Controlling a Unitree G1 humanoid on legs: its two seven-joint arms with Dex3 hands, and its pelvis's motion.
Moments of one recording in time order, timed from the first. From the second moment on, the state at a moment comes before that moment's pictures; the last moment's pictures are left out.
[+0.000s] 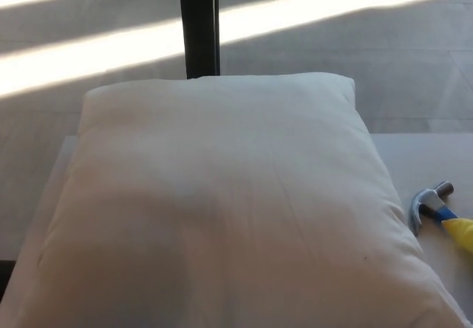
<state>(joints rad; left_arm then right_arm) 0.14 0.57 0.39 1.21 -0.16 -0.21 -0.21 -0.43 -0.57 0.18 0.77 -0.48 0.10 -0.18</state>
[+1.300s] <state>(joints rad) 0.13 0.57 0.39 1.22 -0.17 -0.23 -0.24 -0.43 -0.36 -0.36 0.56 -0.03 0.22 0.04</state>
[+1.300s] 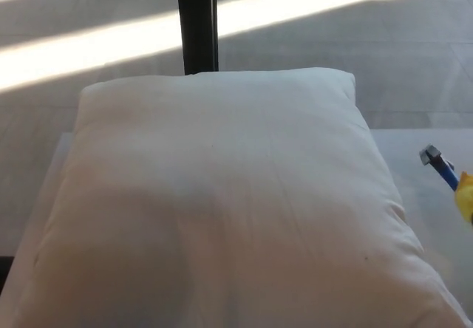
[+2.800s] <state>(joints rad) 0.14 0.57 0.42 1.22 -0.18 -0.23 -0.26 -1.19 -0.11 -0.41 0.50 0.29 0.53 0.03</state>
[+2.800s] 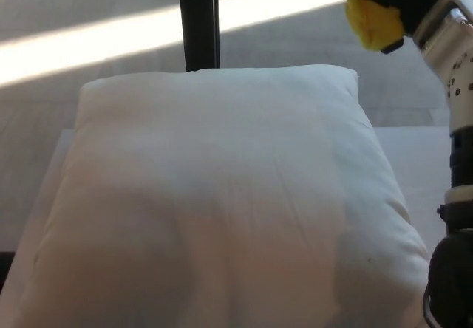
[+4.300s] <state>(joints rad) 0.14 0.57 0.41 1.22 -0.17 -0.24 -0.26 -0.74 -0.17 -0.09 0.64 0.36 0.69 0.10</state>
